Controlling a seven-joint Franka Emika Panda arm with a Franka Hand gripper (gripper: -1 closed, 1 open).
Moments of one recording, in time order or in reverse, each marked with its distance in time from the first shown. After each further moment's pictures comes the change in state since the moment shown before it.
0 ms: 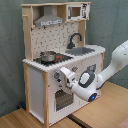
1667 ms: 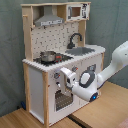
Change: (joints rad) arm 0.012 -0.005 -0.007 0.016 -0.013 0.059 0.115
